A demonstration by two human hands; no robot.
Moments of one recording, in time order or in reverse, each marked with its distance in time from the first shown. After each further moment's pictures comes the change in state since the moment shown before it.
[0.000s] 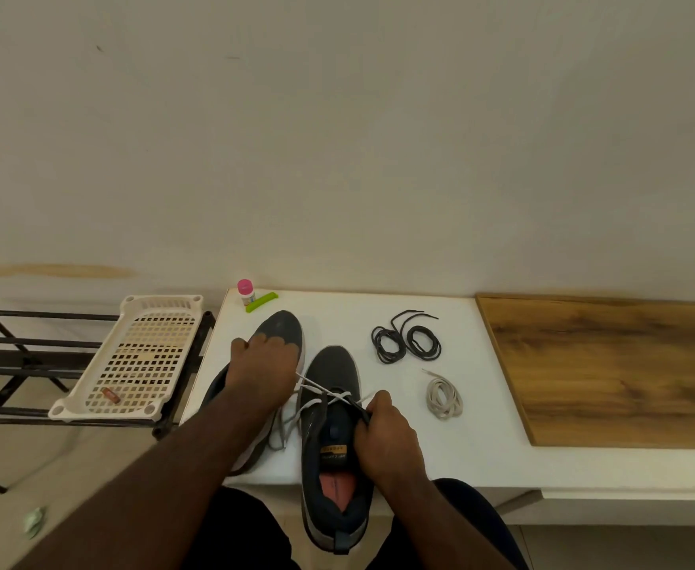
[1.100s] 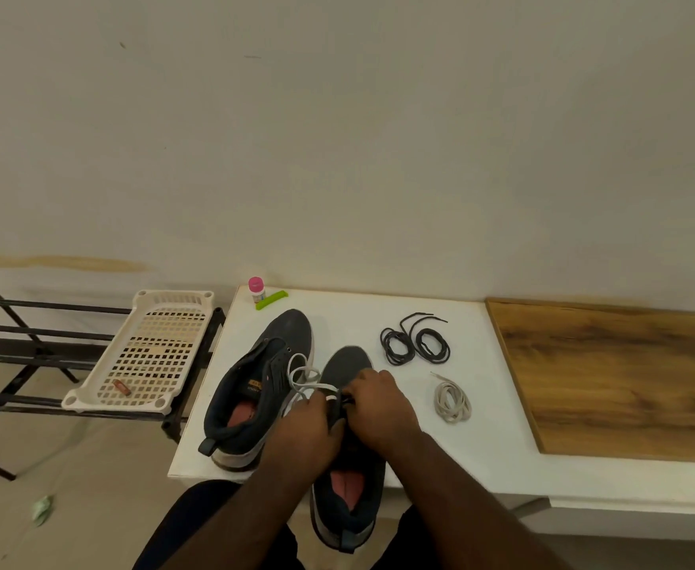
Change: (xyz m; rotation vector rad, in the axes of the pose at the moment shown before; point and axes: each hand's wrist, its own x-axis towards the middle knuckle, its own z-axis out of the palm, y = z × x) left_hand -0.057 0.050 0.057 -0.750 -0.003 -0.062; right_hand 0.042 -0.022 -0.005 -0.323 -0.074 -0.411
